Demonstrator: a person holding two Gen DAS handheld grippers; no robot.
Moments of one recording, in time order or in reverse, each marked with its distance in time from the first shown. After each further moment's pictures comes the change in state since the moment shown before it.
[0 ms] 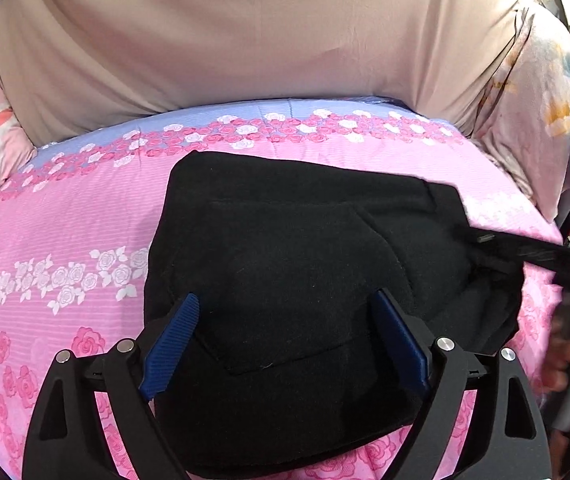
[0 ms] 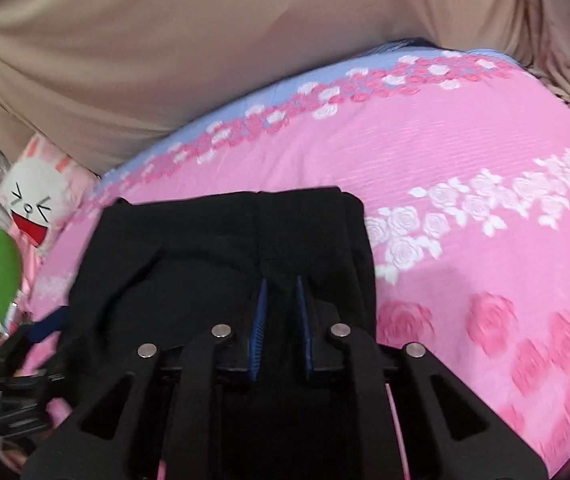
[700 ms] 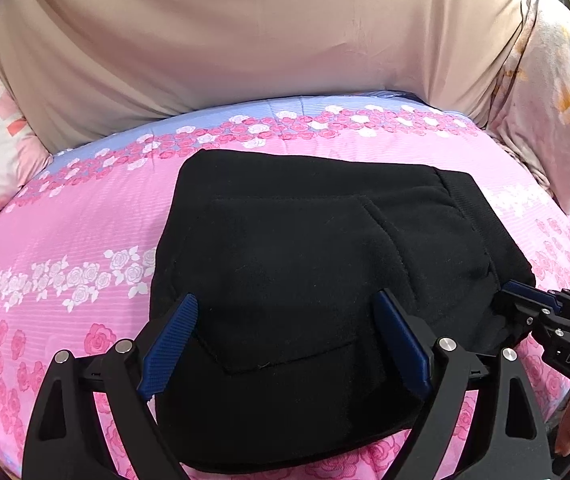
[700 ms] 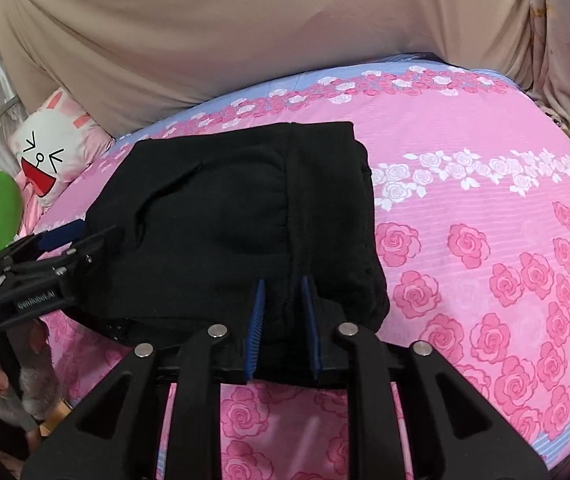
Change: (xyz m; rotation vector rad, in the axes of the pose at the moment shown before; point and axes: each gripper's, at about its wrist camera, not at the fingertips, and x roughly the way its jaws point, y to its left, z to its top) left arm 0.001 -0.007 -0.001 0.016 0.006 0.077; right arm -0.015 0.013 -0.058 -0.145 0.052 -0.065
